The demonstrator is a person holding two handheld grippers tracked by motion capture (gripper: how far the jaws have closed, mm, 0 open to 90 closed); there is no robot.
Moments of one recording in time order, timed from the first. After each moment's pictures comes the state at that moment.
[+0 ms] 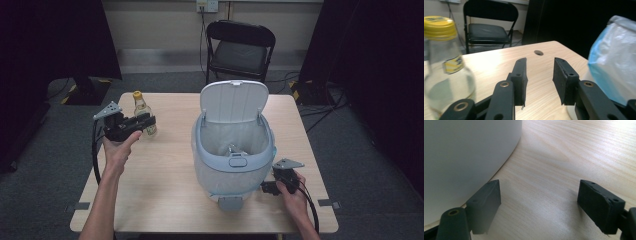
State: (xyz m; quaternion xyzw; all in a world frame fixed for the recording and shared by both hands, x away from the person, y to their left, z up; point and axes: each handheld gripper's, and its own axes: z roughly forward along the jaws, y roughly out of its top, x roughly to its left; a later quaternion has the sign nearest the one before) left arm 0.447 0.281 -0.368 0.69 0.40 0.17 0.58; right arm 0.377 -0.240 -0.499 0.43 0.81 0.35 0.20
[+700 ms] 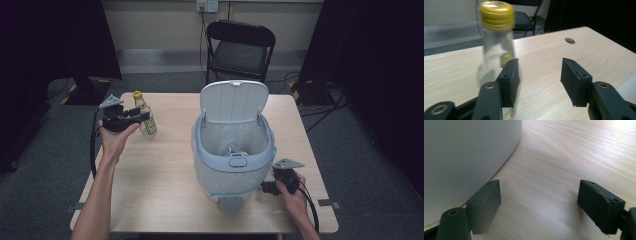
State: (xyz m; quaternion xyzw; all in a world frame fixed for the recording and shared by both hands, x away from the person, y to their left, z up) left arm 0.490 0.299 -0.380 0.71 0.45 0.21 0.50; right arm 0.377 -0.240 -0.499 0.43 0.81 0.35 0.20
